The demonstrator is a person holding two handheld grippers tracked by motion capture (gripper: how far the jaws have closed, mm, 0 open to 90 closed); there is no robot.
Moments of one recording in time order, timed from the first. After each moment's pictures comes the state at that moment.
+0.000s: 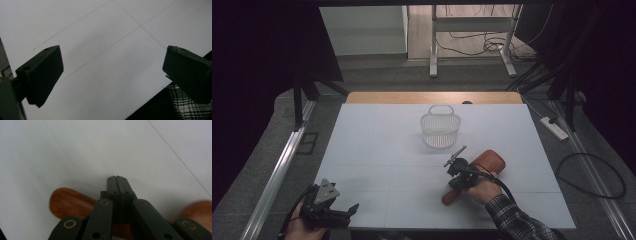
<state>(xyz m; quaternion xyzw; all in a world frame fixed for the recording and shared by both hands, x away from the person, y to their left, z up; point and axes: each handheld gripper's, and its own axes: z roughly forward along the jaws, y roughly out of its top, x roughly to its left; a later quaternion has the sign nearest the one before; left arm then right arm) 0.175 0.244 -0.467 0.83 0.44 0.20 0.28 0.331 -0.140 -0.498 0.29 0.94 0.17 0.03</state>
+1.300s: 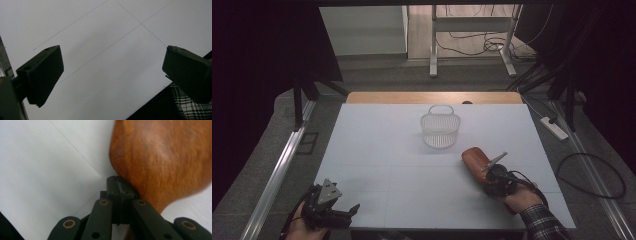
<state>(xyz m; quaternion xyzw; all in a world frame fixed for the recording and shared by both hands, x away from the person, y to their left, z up) 0.176 0.241 -0.468 0.84 0.43 0.20 0.26 0.316 -0.242 -0.493 0.35 0.93 0.15 0.04</state>
